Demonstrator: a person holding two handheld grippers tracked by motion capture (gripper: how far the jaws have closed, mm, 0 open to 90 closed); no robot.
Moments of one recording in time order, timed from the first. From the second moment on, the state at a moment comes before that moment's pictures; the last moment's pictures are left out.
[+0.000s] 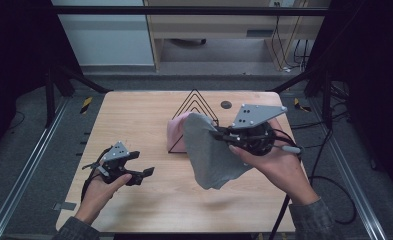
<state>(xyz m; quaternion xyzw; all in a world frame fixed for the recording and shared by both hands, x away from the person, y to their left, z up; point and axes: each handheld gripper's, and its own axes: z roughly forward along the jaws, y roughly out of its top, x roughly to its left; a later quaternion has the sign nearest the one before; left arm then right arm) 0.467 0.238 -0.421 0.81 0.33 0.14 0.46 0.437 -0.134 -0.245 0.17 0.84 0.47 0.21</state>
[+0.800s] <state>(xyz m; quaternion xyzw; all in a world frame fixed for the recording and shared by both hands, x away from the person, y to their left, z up) 0.479 0.237 -0.378 0.81 0.30 0.13 0.48 0.460 -0.058 -0.218 0.13 0.86 0.45 0.21</state>
